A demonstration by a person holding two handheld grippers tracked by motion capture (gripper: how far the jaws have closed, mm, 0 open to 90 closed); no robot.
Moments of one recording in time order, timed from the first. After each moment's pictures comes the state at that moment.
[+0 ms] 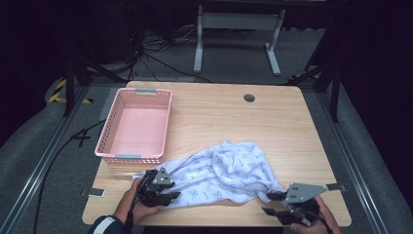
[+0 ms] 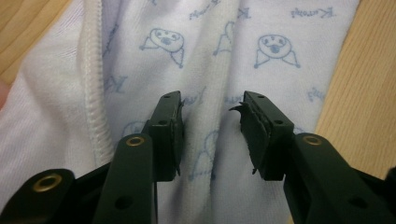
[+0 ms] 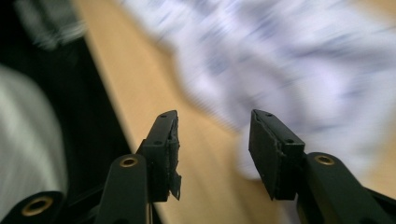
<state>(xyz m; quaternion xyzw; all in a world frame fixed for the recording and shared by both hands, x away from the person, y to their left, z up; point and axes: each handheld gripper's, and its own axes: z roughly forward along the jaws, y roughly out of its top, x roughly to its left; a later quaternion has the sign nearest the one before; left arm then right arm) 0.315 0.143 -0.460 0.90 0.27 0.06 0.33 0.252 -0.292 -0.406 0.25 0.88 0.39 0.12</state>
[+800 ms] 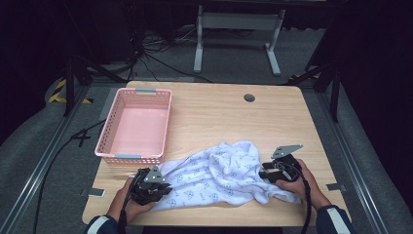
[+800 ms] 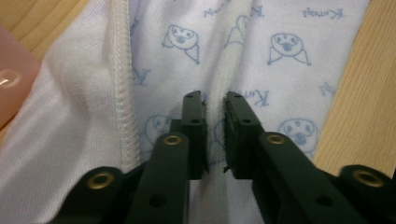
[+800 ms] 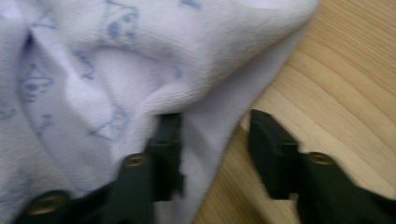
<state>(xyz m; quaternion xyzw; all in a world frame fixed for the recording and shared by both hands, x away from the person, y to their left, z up) 0.316 0.160 -0.457 0.91 0.26 0.07 0.33 0.373 -0.293 -0.448 0.33 0.89 0.32 0.08</state>
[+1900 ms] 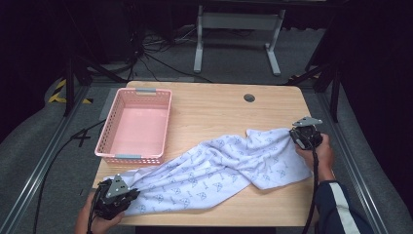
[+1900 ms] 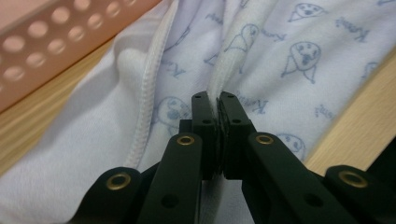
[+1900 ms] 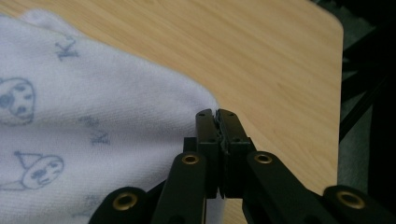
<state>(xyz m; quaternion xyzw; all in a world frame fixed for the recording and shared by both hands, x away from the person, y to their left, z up) 0.273 0.242 -0.448 0.86 0.38 0.16 0.30 0.445 -0.359 -0.416 0.47 0.79 0.21 0.33</state>
